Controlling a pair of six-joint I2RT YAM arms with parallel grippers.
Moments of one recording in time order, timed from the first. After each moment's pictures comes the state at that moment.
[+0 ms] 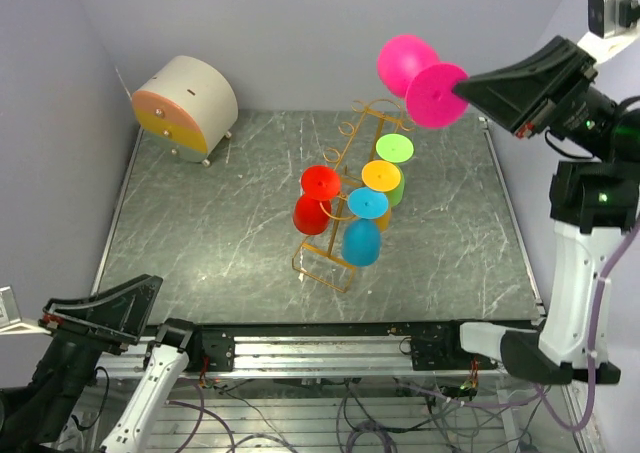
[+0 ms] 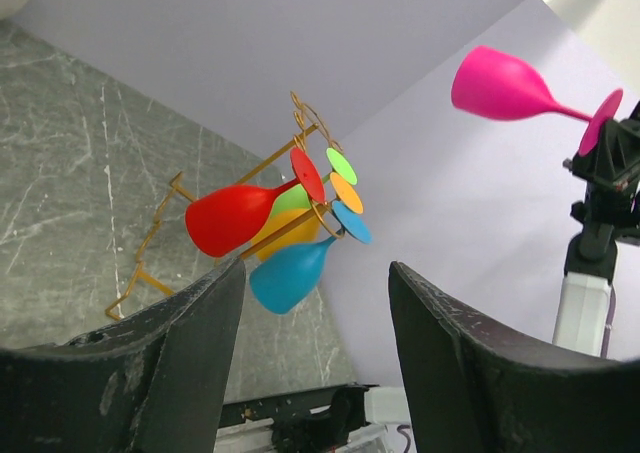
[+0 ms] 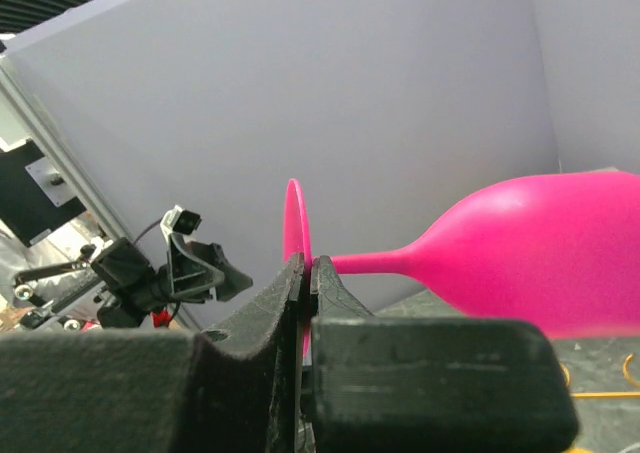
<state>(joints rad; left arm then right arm) -0.25 0.24 1.49 -1.07 0.07 -0.90 0.00 1.19 1.92 0.07 -1.09 1.13</state>
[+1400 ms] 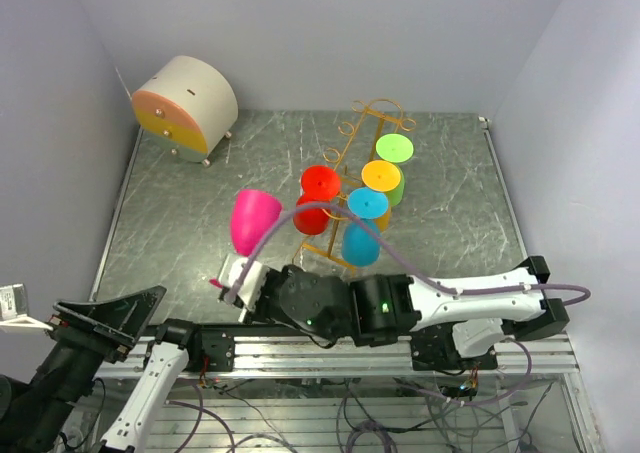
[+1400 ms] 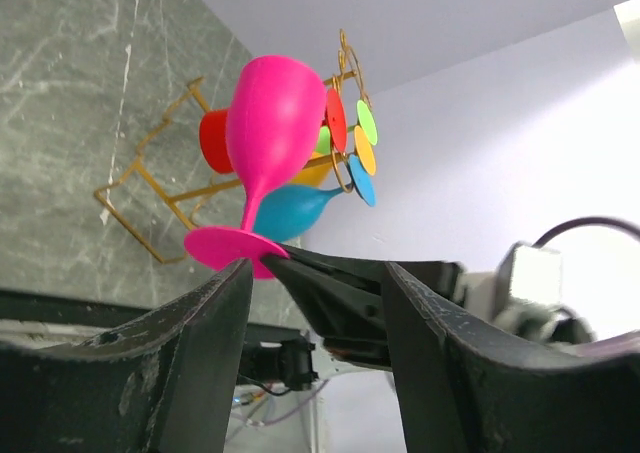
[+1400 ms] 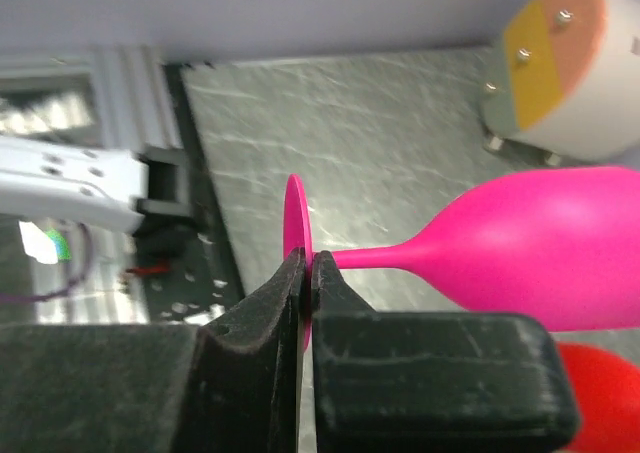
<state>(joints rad) -0.21 0.37 1.70 -1.38 0.10 -1.08 1.65 1.54 1.67 -0.38 0.45 -0.13</state>
